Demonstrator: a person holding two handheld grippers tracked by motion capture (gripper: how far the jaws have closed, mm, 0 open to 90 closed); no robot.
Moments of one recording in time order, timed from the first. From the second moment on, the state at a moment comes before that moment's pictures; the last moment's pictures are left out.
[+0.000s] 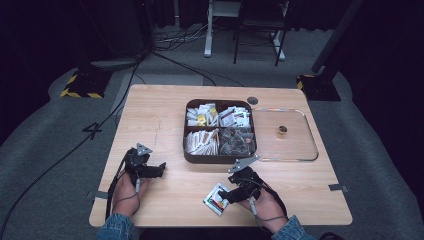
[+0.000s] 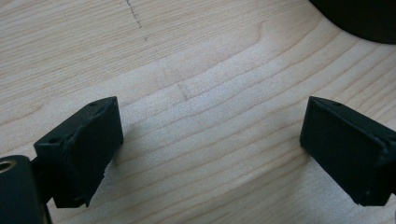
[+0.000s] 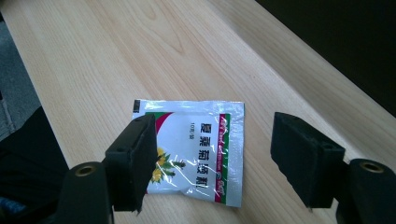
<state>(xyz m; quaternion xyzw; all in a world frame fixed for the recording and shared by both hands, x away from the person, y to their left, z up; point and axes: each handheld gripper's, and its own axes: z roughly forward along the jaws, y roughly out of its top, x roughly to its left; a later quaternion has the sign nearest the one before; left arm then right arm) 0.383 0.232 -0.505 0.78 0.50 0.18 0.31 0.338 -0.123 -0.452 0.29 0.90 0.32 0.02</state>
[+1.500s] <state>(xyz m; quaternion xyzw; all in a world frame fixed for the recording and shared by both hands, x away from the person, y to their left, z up) 0.383 0.232 -0.505 0.78 0.50 0.18 0.31 0.364 -0.247 -0.441 0.37 0.85 0.36 0.09</state>
